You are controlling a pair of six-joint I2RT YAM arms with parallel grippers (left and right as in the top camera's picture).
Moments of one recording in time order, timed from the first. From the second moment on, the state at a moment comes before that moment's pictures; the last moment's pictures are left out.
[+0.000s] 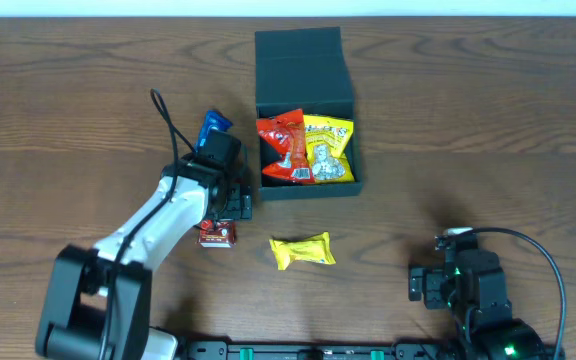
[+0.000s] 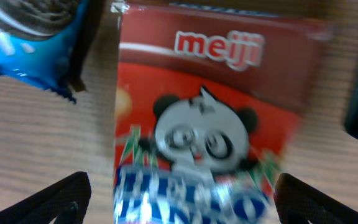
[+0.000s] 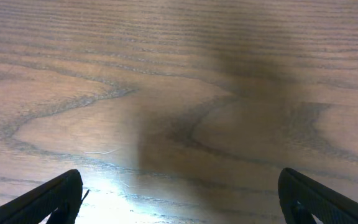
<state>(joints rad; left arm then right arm) -0.31 1.62 0.90 -0.71 -0.08 -0.37 0.23 0.39 0.27 -0.80 0.10 0.13</state>
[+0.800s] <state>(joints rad) -0.29 1.68 0.90 -0.65 -0.08 -0.33 0.23 0.39 0.27 -0.80 0.10 0.13</state>
